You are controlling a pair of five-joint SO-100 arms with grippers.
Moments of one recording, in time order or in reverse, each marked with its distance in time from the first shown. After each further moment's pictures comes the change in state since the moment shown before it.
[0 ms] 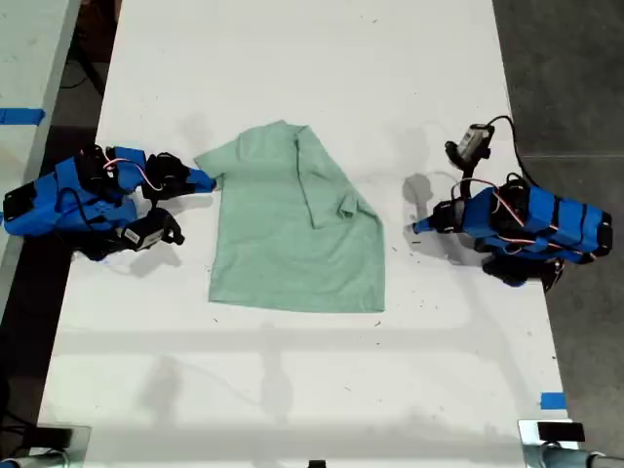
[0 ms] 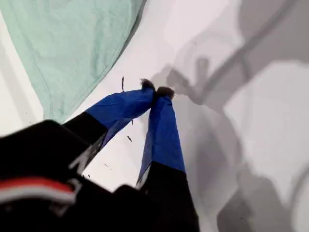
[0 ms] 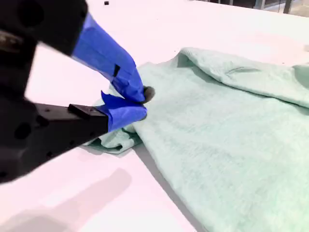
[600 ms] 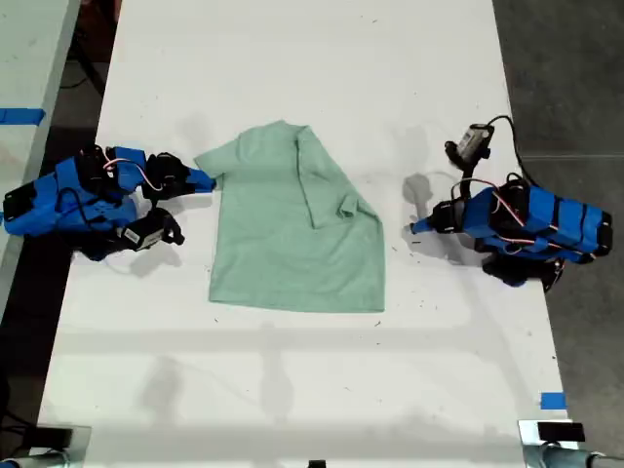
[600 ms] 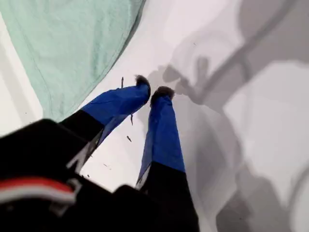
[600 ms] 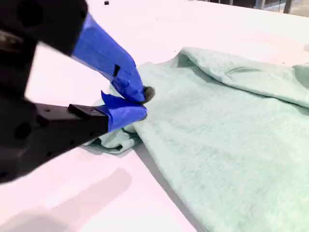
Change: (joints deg) arm 0 0.0 0.0 0.0 0.0 0.0; arm 1 -0.1 0.0 0.0 0.0 -0.6
